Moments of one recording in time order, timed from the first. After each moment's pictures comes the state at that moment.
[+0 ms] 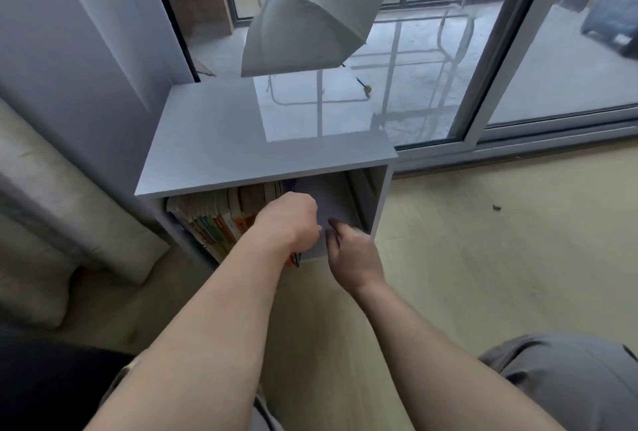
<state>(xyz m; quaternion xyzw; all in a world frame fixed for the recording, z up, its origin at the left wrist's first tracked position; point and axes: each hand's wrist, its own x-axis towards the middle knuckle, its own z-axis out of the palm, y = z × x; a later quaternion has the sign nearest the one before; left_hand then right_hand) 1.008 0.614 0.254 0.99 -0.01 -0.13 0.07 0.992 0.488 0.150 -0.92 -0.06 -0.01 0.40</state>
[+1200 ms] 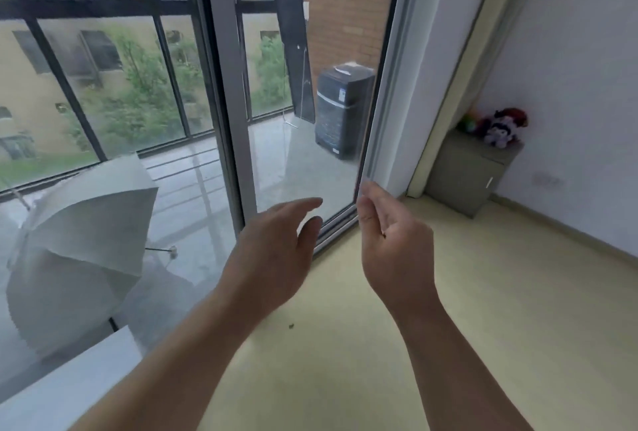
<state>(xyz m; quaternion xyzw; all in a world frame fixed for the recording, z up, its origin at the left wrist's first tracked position) 1.053 0.223 0.901 0.87 -0.33 0.07 0.37 0.981 0.075 0.882 -0.81 0.15 -0.40 0.40</state>
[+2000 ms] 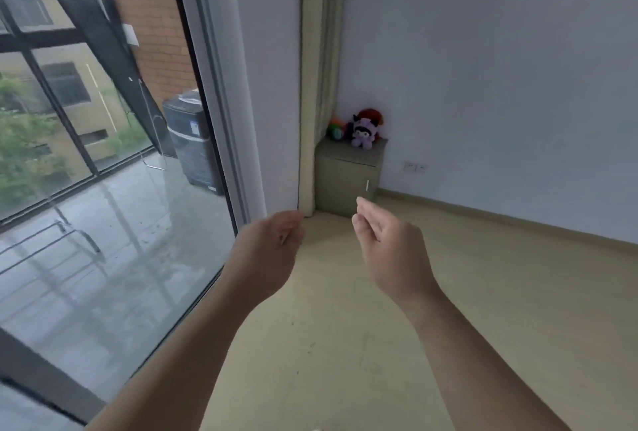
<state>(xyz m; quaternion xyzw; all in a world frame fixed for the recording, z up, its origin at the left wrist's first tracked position) 1.074 -0.259 0.931 0.78 -0.44 -0.06 0.43 0.920 -0.386 0.921 -0.82 0.31 -0.35 0.34</state>
